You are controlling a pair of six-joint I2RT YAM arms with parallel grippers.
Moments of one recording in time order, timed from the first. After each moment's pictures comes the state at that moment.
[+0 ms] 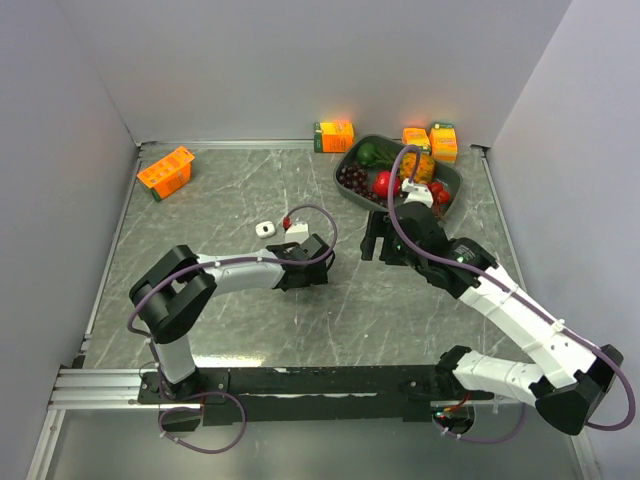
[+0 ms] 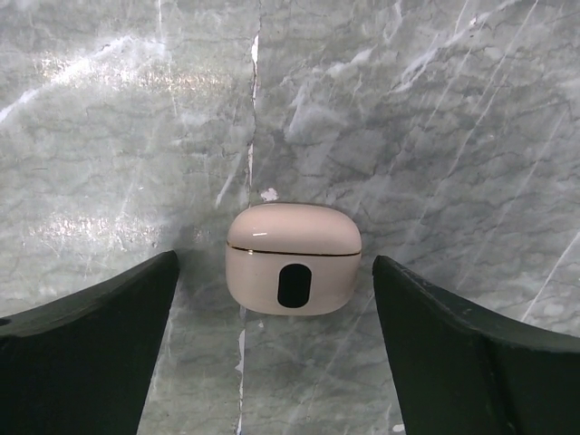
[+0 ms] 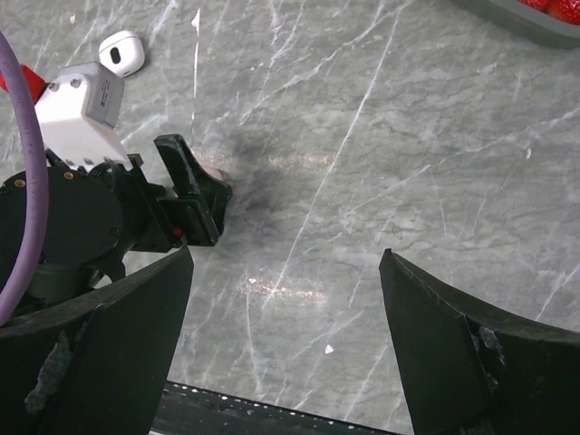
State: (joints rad) left arm -0.90 1.77 1.05 -0.37 -0.46 -0.91; right arm 0.70 1.05 1.11 -0.77 0.32 0.62
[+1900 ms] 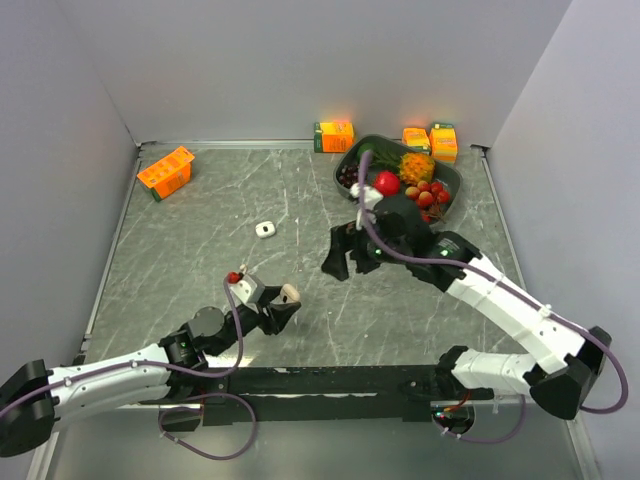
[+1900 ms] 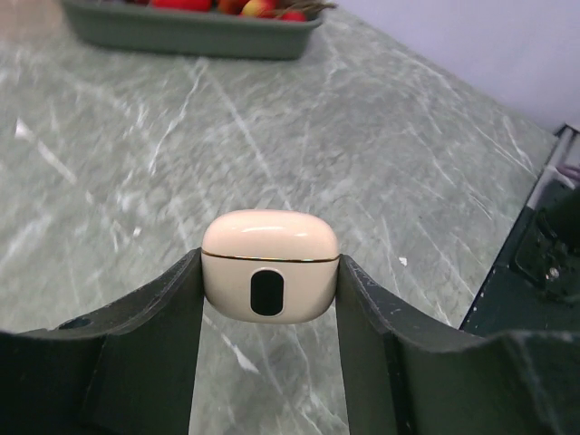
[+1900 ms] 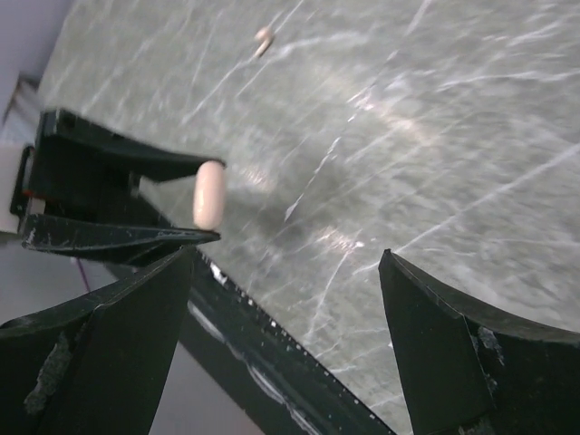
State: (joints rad) left arm -1.05 0.63 0.09 0.52 -0.22 -0.29; right arm 0.73 1.12 1.16 -0.66 -0.16 0.41
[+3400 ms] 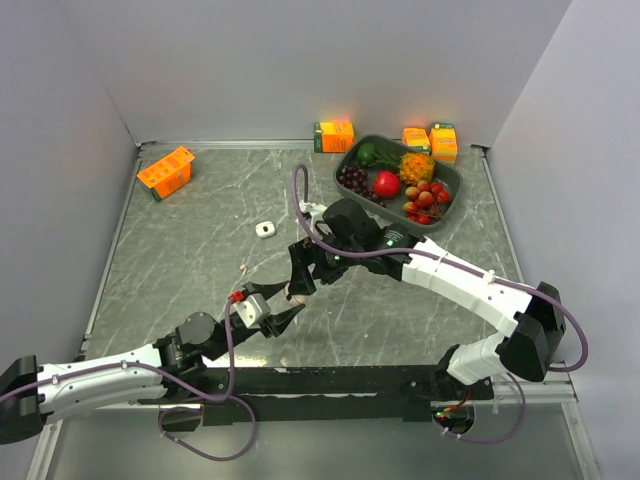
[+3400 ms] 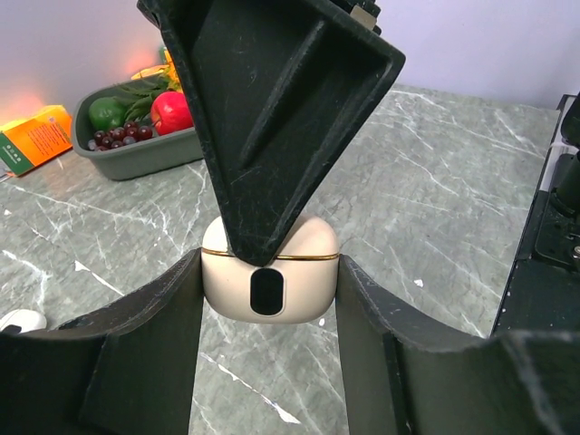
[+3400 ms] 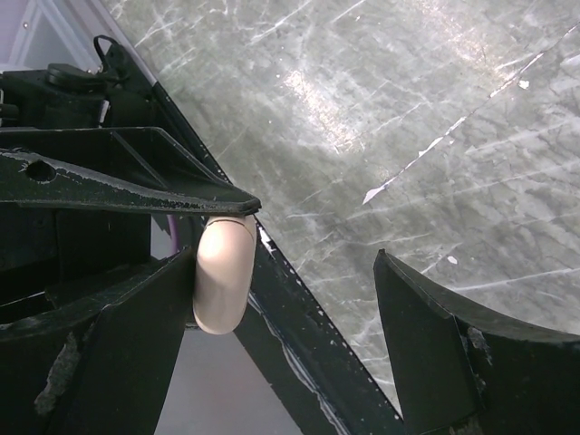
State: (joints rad) left arm -1.18 0.57 0.15 0.57 -0.21 0.12; right arm 0.89 1.40 1.24 -0.61 -0.32 0.38
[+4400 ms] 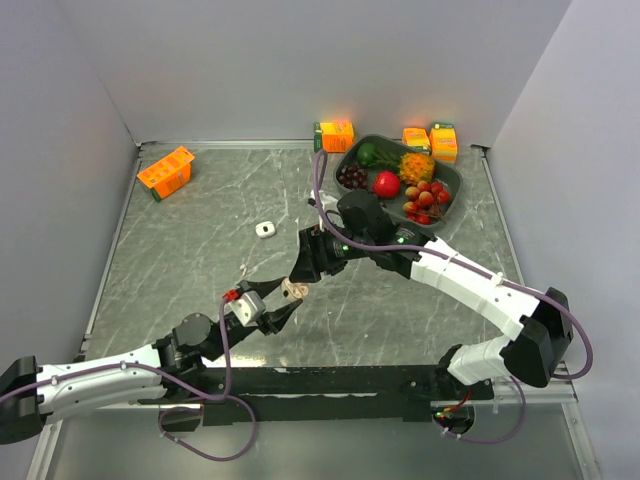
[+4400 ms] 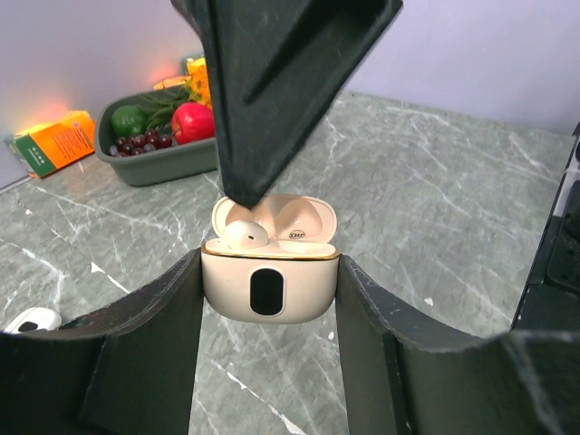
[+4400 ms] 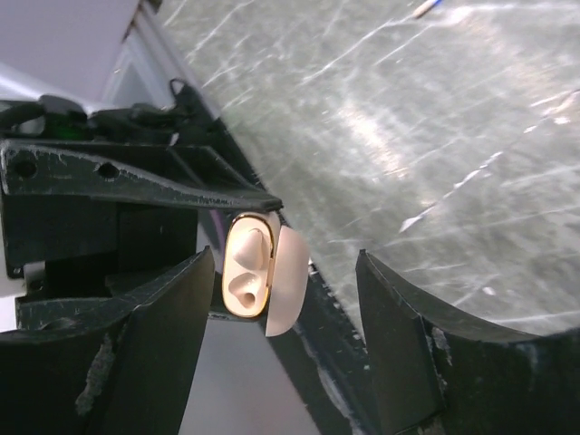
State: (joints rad) left arm -1.19 0.56 0.14 0.60 -0.26 0.11; right arm 0.82 1.36 1.20 -0.48 -0.45 0.47
